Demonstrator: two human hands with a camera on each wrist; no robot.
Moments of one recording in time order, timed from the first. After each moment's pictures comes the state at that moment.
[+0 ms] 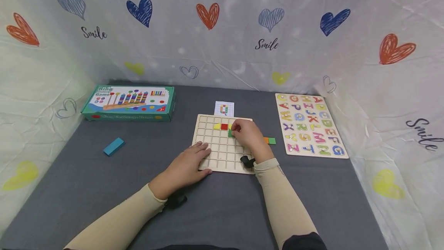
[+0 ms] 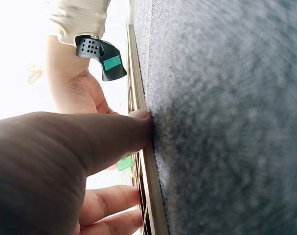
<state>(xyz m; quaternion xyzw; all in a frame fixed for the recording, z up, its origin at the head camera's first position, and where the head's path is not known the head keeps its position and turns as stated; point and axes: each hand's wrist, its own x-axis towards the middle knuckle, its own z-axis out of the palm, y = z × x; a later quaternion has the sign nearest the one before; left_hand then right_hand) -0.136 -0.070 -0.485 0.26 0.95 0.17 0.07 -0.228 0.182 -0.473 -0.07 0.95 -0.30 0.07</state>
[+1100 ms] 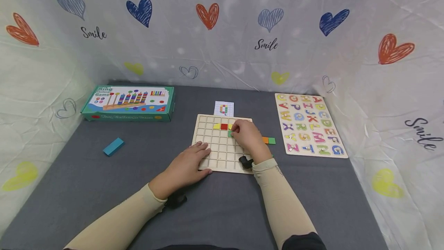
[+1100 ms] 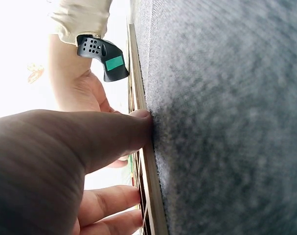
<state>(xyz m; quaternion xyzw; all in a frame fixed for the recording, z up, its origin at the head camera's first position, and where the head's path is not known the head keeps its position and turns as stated) -0.136 -0.070 -0.487 0.26 0.95 0.17 0.05 -0.224 0.177 -0.472 -0.07 0.95 -0.29 0.06</state>
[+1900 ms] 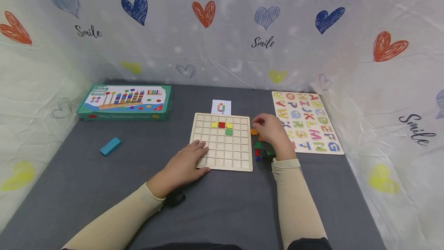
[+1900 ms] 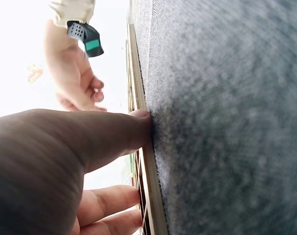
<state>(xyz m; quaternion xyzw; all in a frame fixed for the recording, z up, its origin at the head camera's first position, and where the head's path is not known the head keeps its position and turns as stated) -0.137 -0.069 -0.485 0.26 0.95 0.16 0.07 -0.213 0.257 -0.445 -0.02 0.95 -0.32 0.05</state>
